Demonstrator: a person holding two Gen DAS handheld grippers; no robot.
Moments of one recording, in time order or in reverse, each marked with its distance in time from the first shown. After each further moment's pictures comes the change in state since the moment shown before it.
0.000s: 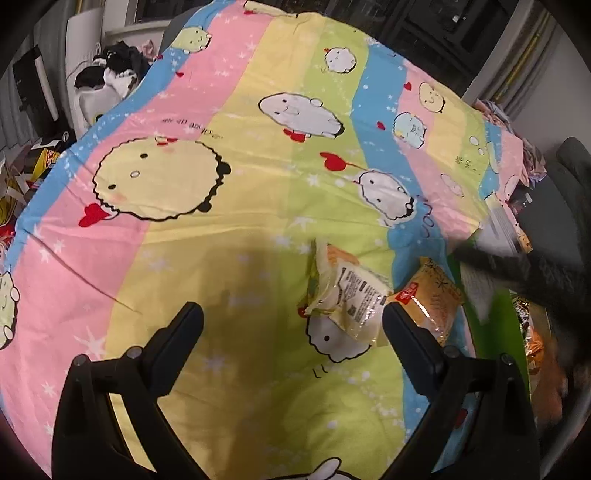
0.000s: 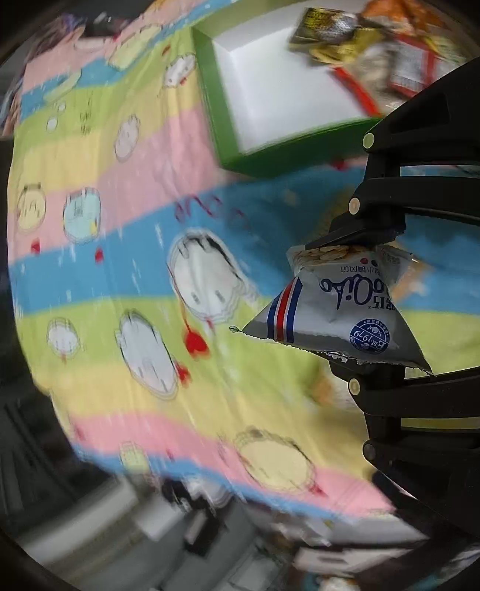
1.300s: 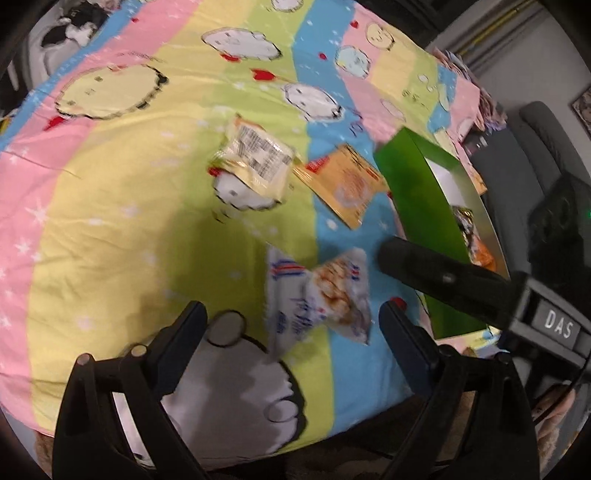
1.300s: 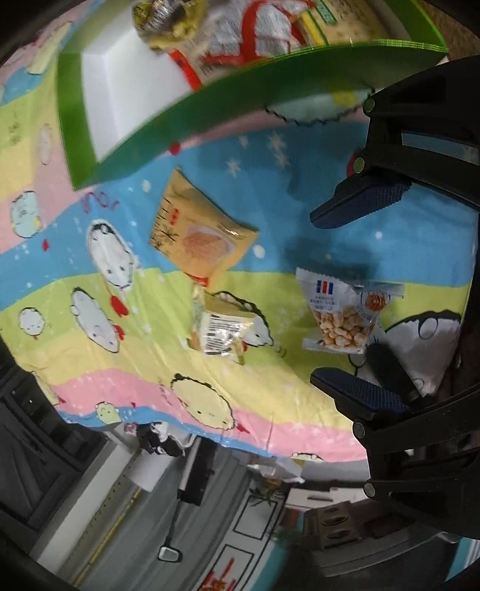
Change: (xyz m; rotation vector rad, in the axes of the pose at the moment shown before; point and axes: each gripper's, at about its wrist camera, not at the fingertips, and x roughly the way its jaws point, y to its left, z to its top) left arm -0.019 -0.051 -0.078 0.024 0.244 -0.184; right arm -0.024 -0.019 -0.098 0.113 0.099 0.243
